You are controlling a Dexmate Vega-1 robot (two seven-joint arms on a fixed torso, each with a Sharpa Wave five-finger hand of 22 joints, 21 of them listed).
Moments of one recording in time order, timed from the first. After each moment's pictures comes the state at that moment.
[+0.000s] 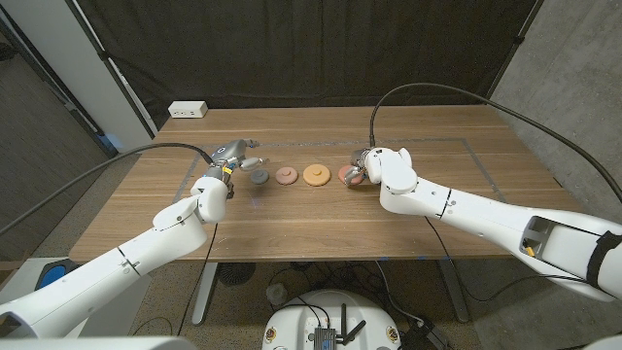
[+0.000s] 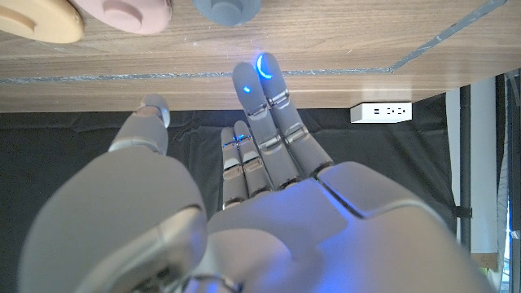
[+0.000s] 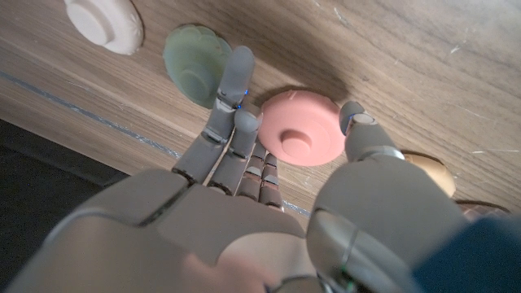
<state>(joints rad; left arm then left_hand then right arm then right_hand) 0.98 0.89 0.52 -2.00 0.32 0.57 0.34 0.70 0.00 0.35 -0.16 0.26 0.43 0.01 0.22 0.21 0.44 -0.10 0.21 0.36 0.87 -0.11 1.26 0.53 0.70 -0.06 1.09 0.52 -0.36 -0.59 -1.18 -1.78 -0.77 -0.92 0.63 0.75 -0.07 0.52 -0.16 0.28 0.19 0.02 0.21 0.22 0.22 -0.05 0.20 0.51 0.72 -0.07 1.46 1.19 0.88 -0.11 1.27 0.33</state>
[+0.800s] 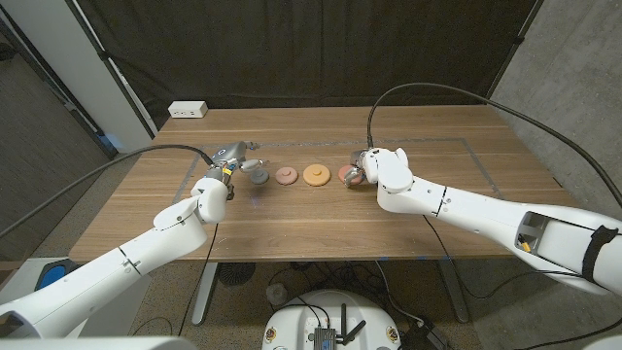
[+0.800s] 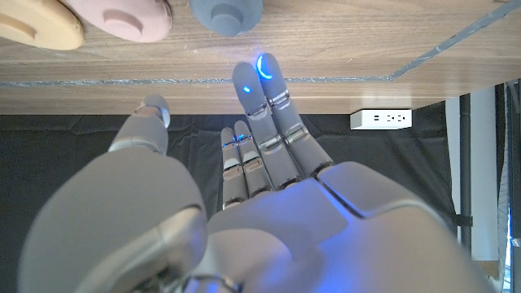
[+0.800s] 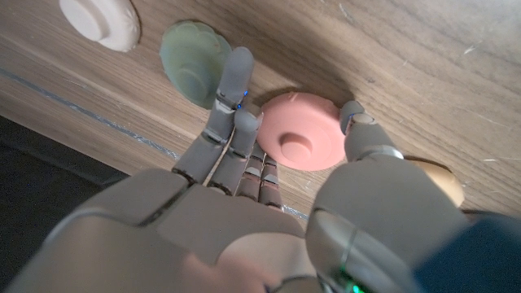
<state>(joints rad) 0.97 0.89 0.53 -1.97 0.31 0.55 0.33 0.70 0.00 0.35 -0.16 0.26 0.43 0.01 0.22 0.21 0.44 -0.10 0.21 0.36 0.87 -0.11 1.26 0.53 0.69 -0.07 1.11 0.51 -0.33 -0.58 -1.22 -1.75 -0.75 -0.93 0.62 0.77 -0.06 0.51 -0.16 0.28 0.23 0.00 0.23 0.22 0.29 -0.06 0.23 0.50 0.77 -0.08 1.50 1.22 0.90 -0.12 1.32 0.32</state>
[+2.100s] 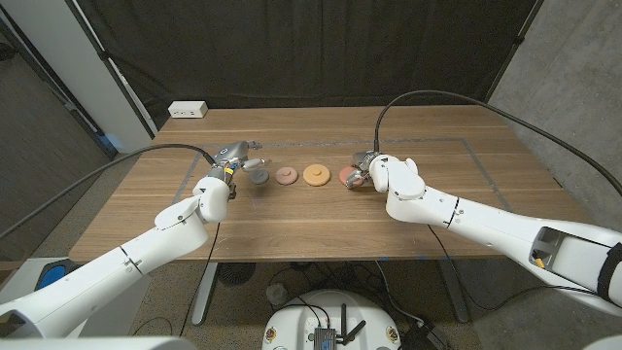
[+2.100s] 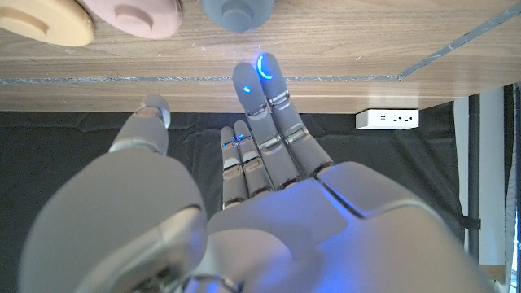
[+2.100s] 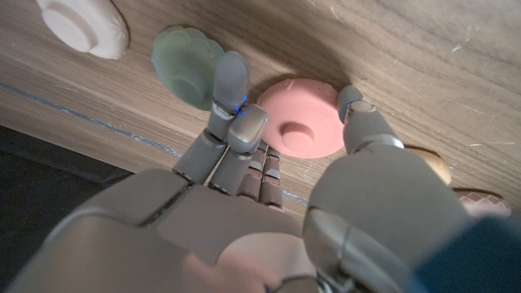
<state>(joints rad) 0.97 0.88 0.53 -1.98 0.31 0.54 0.33 0.69 0.00 0.35 -0.16 0.26 0.44 0.01 0.22 0.21 0.45 -0.10 0.21 0.36 0.87 -0.11 1.26 0.53 0.69 -0.06 1.12 0.50 -0.43 -0.63 -1.14 -1.83 -0.68 -0.89 0.46 0.84 -0.05 0.53 -0.18 0.31 0.36 0.01 0.28 0.23 0.40 -0.03 0.27 0.52 1.05 -0.17 1.57 1.24 1.05 -0.17 1.45 0.36</state>
